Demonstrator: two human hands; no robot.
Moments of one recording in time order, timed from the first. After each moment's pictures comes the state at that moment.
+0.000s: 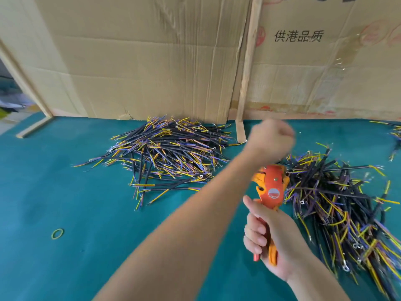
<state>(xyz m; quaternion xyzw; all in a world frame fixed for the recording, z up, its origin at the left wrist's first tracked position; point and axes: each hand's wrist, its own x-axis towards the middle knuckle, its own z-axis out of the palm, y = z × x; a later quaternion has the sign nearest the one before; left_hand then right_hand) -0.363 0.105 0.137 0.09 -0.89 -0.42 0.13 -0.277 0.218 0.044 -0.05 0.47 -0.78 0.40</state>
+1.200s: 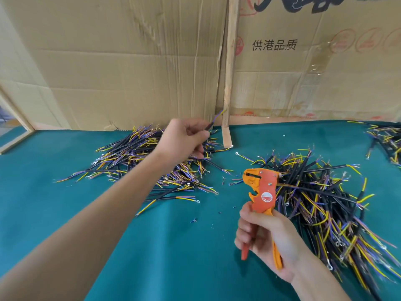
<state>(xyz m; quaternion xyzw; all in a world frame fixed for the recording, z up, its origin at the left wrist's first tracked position) -0.304 -0.008 0.140 0.10 -0.82 -0.52 0.22 -0.294 0.235 0.045 -0.06 0.45 -0.78 0.43</state>
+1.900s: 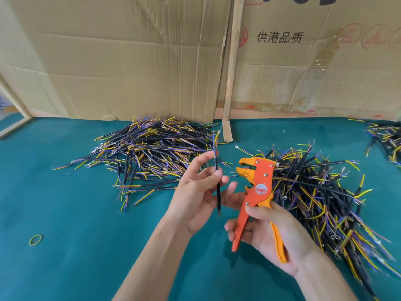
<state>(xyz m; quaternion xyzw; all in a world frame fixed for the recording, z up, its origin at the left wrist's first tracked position) -0.243 0.075 0.072 0.07 -0.38 -0.91 0.13 -0.296 0.245 0.045 -0.16 0.42 -0.77 0.46</state>
